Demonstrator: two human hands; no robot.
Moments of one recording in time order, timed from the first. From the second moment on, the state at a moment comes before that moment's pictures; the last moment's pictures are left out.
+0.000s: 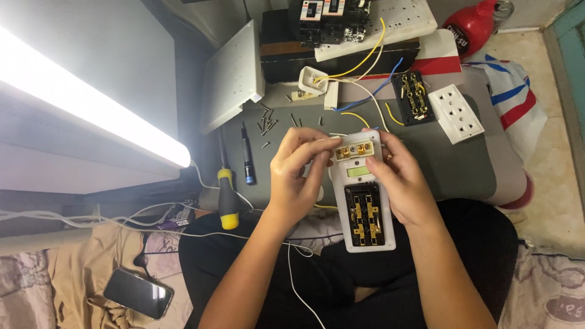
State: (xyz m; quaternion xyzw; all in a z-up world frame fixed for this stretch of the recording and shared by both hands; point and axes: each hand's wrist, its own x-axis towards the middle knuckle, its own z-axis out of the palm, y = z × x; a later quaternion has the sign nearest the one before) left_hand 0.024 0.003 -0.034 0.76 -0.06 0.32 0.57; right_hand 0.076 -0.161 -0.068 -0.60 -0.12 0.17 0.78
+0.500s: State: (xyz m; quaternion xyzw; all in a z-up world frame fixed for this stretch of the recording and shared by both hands) left_hand 0.029 -0.005 -0.039 0.79 -0.11 0.43 0.43; right_hand 0.070 -0.156 -0.056 -0.65 -0.13 0.16 0.73
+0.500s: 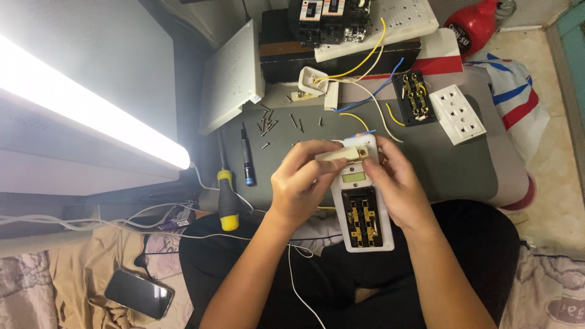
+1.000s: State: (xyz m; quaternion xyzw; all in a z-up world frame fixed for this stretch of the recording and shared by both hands) left_hand 0.027 0.003 -0.018 0.82 -0.15 0.37 0.42; right_hand 0.071 -0.159 -0.059 -0.65 -0.11 0.17 0.73
